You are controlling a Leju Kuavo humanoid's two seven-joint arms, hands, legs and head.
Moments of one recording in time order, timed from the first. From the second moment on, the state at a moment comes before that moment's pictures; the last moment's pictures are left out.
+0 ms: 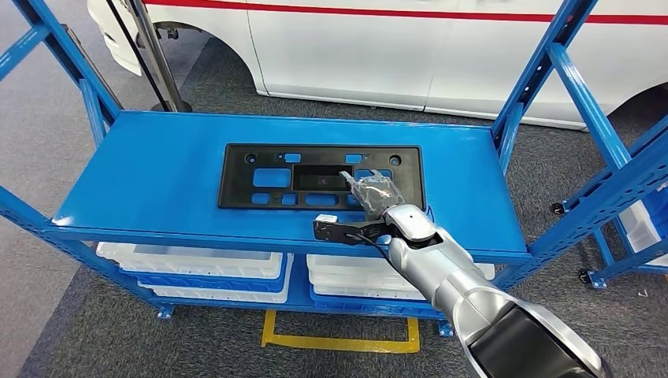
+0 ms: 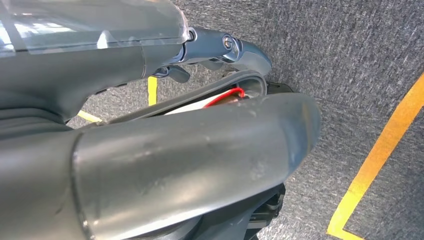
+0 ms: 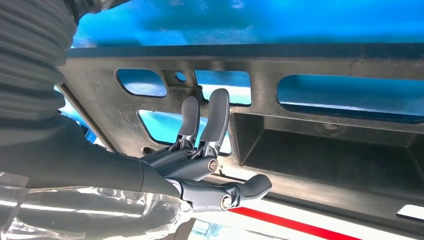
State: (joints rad) left arm -0.06 0.06 -1.01 -0.18 1.25 -0.15 -0.19; right arm -0.97 0.17 0.87 -0.33 0.90 -0.20 -0.14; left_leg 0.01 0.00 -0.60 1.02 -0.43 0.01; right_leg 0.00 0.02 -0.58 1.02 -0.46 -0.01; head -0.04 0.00
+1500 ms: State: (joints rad) left arm -0.04 0.07 -0.98 -0.17 1.27 -0.15 -0.21; right arm -1.01 0.16 0.87 -0.49 0.80 -0.13 -0.24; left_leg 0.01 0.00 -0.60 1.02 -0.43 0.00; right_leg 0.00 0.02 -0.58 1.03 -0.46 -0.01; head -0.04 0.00
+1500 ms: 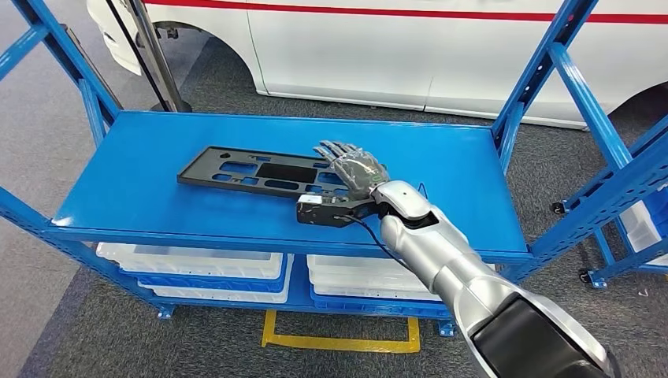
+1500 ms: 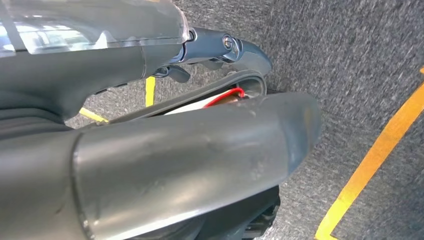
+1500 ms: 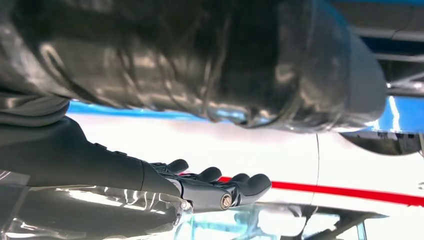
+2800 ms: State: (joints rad) left arm -0.05 0.06 -1.01 -0.17 1.26 -0.16 -0.19; right arm -0.99 0.15 0.87 -0.54 0.79 -0.11 -0.23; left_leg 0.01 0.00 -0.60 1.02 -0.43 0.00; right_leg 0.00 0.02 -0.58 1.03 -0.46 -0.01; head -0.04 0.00
